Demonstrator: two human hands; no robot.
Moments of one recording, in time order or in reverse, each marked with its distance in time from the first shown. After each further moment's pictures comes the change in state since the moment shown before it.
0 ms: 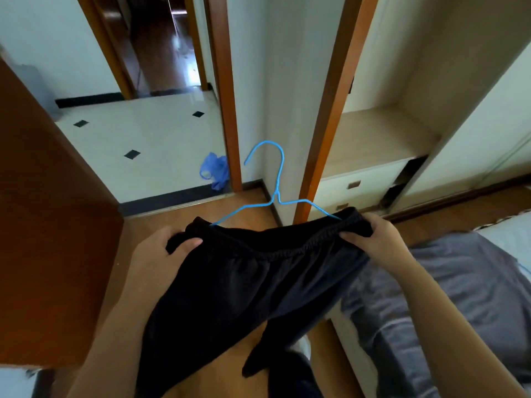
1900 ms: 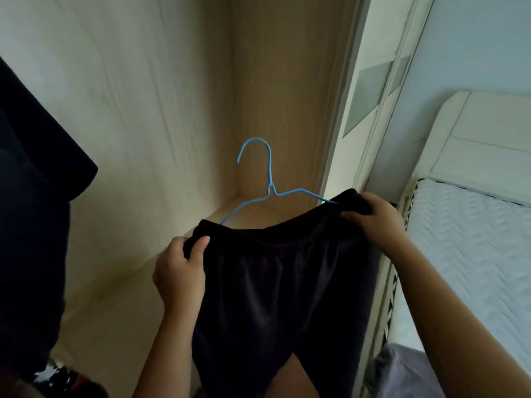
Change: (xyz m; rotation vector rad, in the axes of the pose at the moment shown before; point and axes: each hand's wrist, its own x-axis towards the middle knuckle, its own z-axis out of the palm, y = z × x) left_hand 0.473 0.461 0.450 -0.313 -0.039 0.375; right_hand 0.447 0.139 -0.411 -0.212 0.819 0.267
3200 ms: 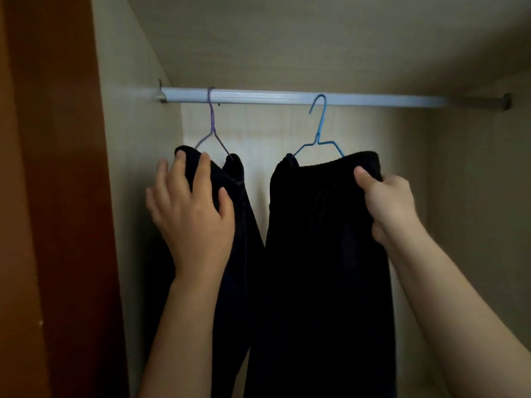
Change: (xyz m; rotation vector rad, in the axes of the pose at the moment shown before) left_hand 0.120 0.191 -0.208 0.685 1.060 0.407; right_hand 0.108 -0.353 -0.009 1.259 -0.312 -0.287
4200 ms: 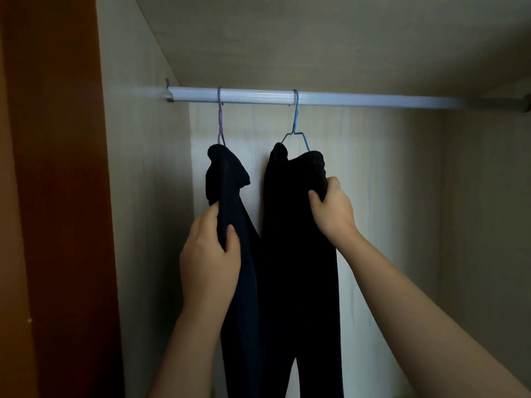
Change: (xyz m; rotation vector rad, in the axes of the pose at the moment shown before) left_hand -0.038 -0.002 0.009 -0.425 -0.185 -0.193; right_hand 0.019 0.042 0.054 -0.535 -0.221 -0.332
